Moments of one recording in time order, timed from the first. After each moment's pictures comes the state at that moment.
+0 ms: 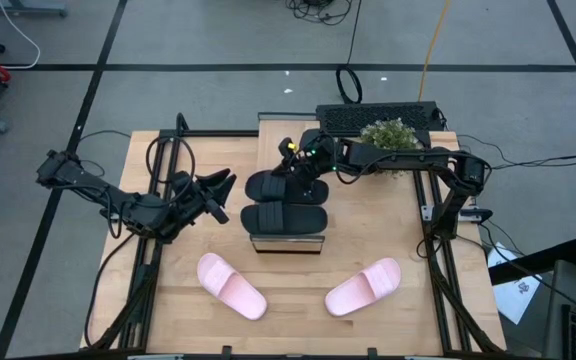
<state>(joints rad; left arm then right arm) -0.44 1.01 0.76 0.39 -1.15 -0.35 -0.28 1.75 1.33 -0.11 -0.26 -1.10</state>
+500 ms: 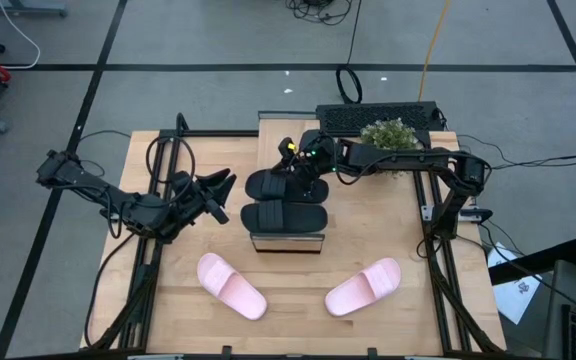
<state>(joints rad) -0.44 1.01 0.76 0.39 -1.15 -0.34 -0.28 1.75 1.33 -0.11 -0.21 -1.14</state>
